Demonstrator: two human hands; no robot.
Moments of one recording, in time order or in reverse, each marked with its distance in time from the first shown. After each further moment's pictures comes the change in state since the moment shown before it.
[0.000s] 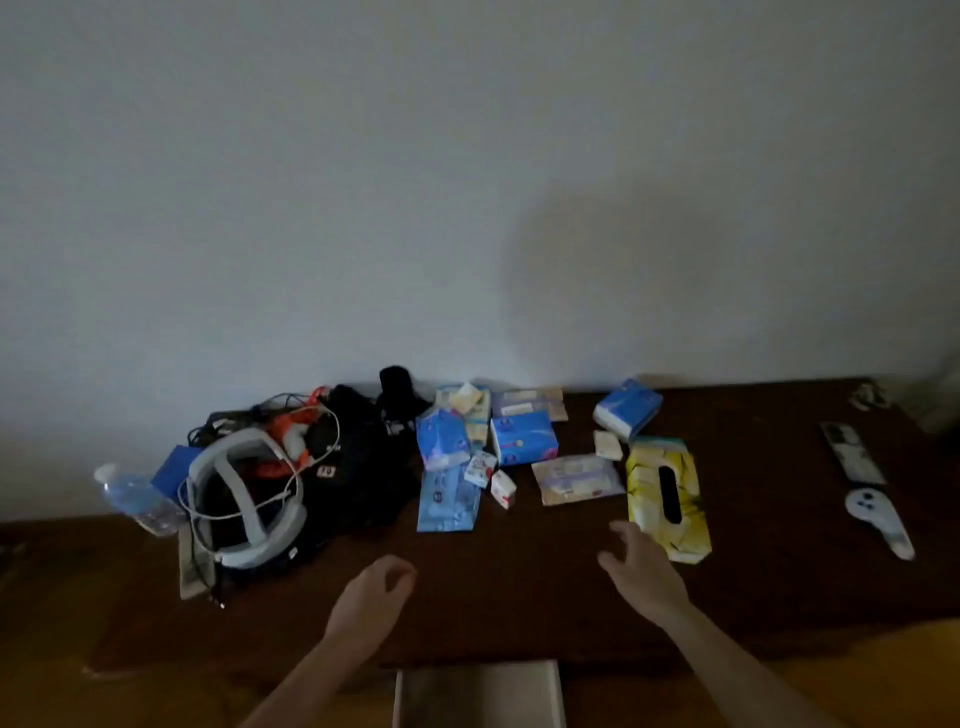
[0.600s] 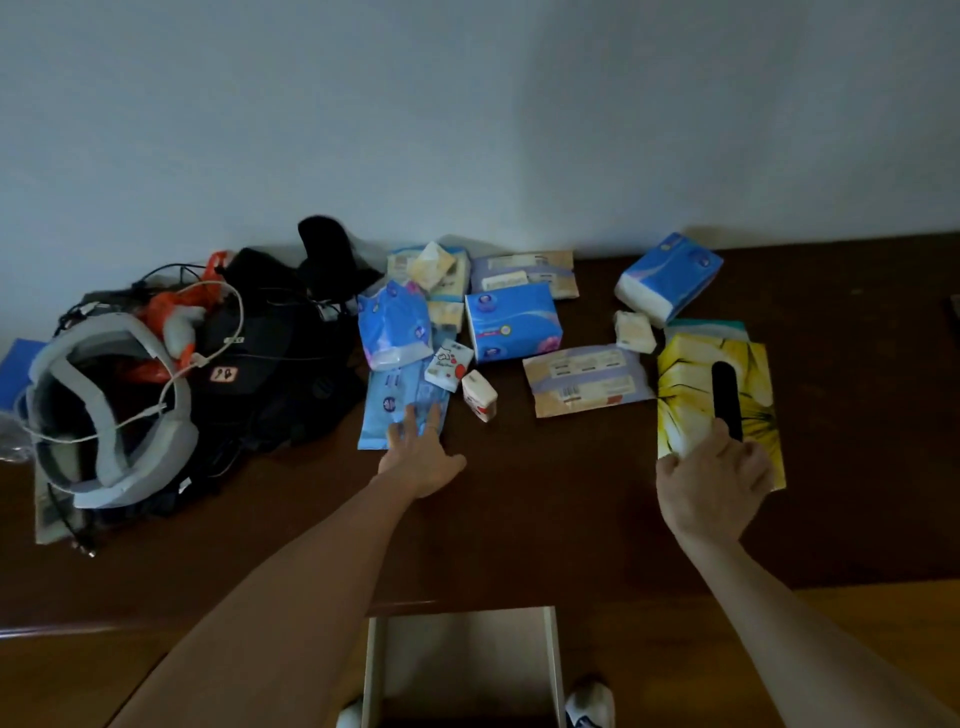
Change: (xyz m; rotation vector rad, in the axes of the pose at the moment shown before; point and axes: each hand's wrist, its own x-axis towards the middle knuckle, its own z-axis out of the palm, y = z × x) left_hand 0.239 0.013 0.177 0.423 -0.277 -0.054; right_hand 0.154 0.103 0.067 -0.415 0.519 0.200
